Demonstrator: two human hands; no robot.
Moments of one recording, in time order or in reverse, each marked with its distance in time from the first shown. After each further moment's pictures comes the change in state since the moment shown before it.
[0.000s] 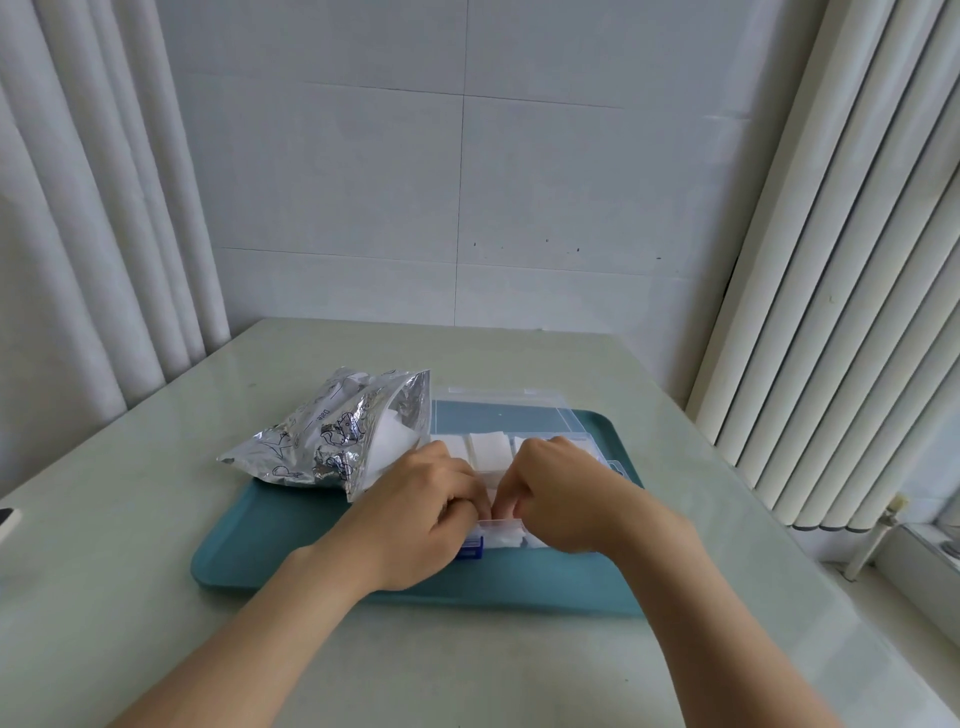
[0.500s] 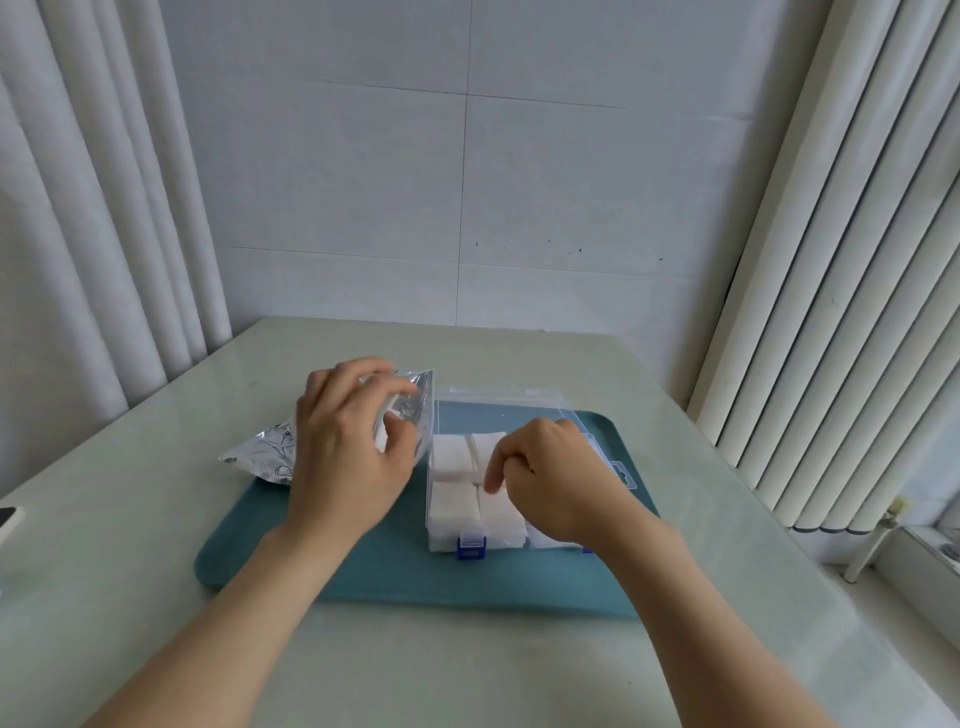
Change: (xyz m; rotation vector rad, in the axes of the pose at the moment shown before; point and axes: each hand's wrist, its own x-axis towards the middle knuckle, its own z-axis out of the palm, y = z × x) left_hand 0.006 -0.028 -0.025 0.226 0.833 -0.093; right_hand 0.004 -0.010 -0.001 0.195 0.227 -0.003
